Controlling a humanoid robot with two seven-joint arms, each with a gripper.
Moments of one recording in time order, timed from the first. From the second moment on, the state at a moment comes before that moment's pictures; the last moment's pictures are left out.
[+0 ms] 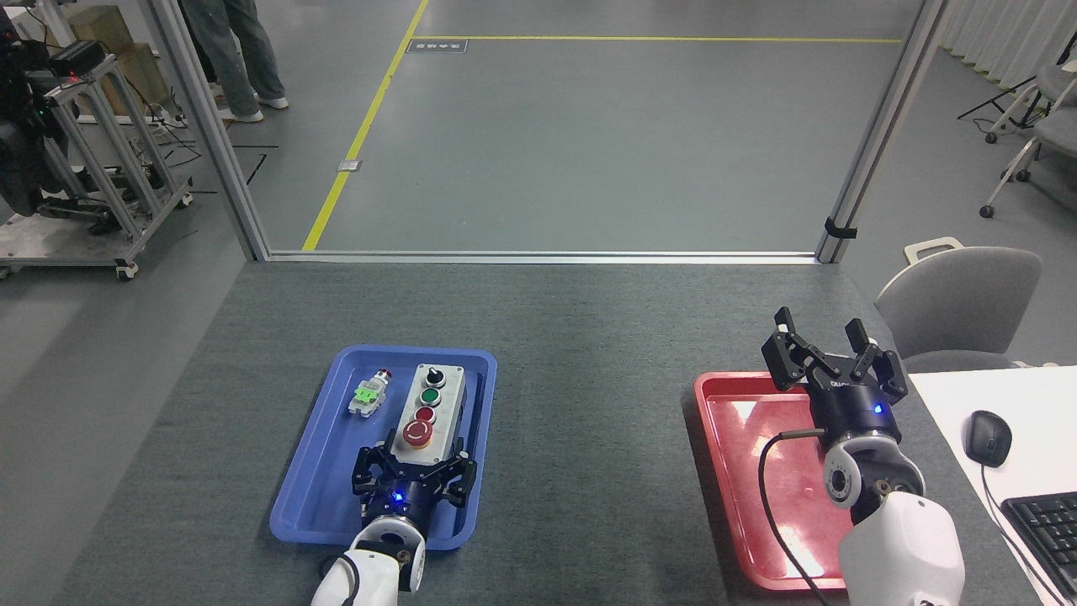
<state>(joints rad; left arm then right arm) -0.42 -0.06 -0.21 -0.79 -1.51 0.14 0.15 -0.41 -0.04 -0.24 -1.22 1.32 -0.22 0.00</state>
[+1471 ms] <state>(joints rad) -0.27 -0.10 -0.36 -1.21 -1.48 0.05 0.07 -0.41 -0.08 -0.24 -1.22 1.19 -0.23 0.00</state>
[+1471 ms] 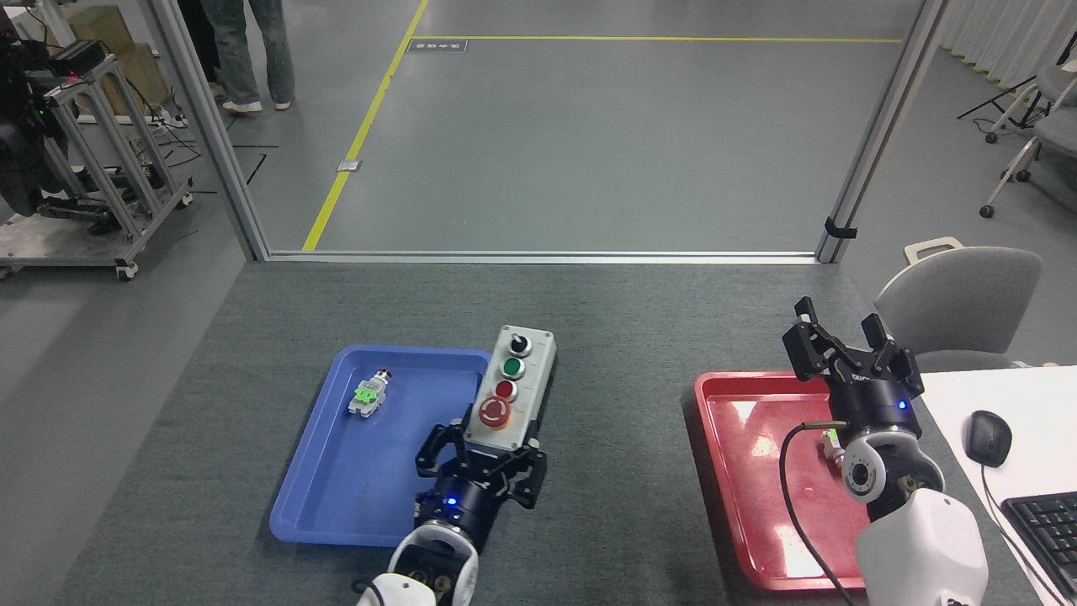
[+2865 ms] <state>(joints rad) -0.34 -0.13 -0.67 -1.00 -1.47 0.14 0.07 -0.40 -0.13 -0.24 -1.22 1.23 -0.23 0.01</state>
